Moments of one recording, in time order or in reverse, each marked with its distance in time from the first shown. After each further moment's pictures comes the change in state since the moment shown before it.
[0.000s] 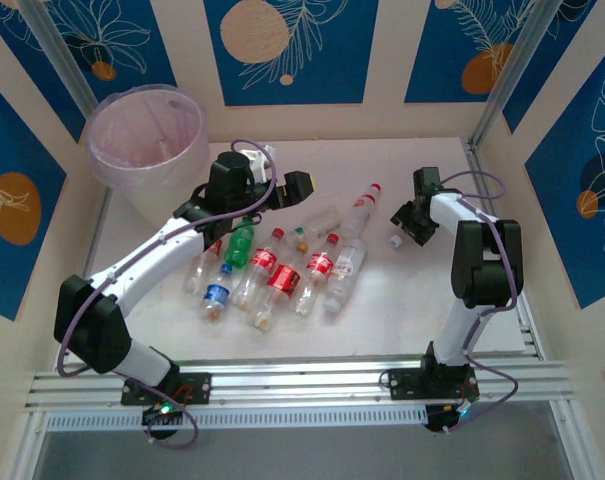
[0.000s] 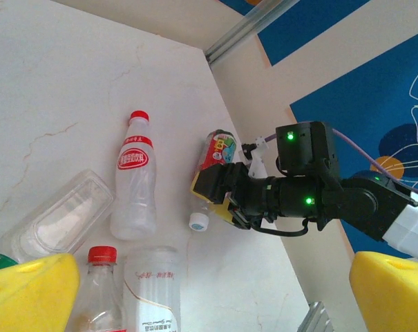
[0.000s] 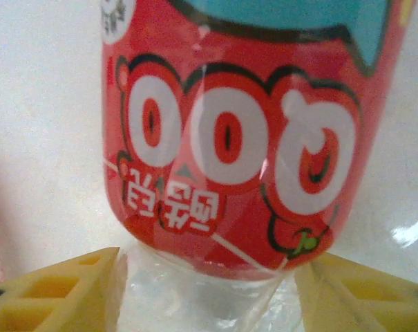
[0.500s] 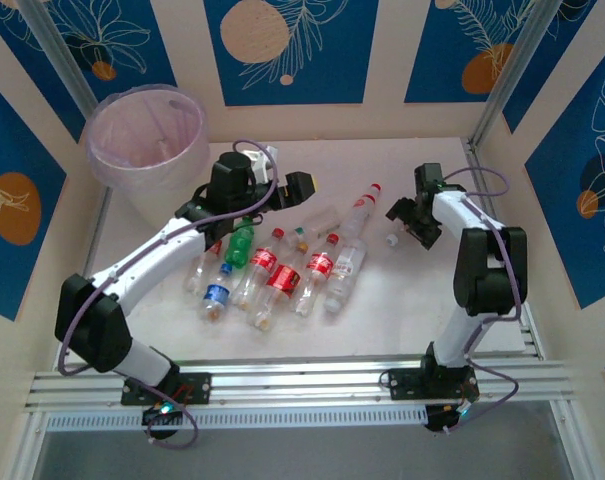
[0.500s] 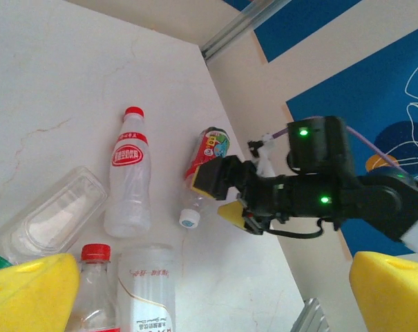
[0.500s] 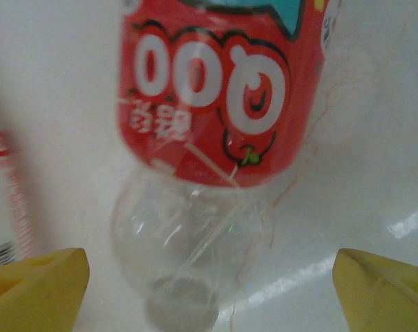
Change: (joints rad) left arm -0.005 0.002 0.000 0.003 0.010 -0.007; right arm 0.021 -0.031 0.033 -0.103 -0.008 0.005
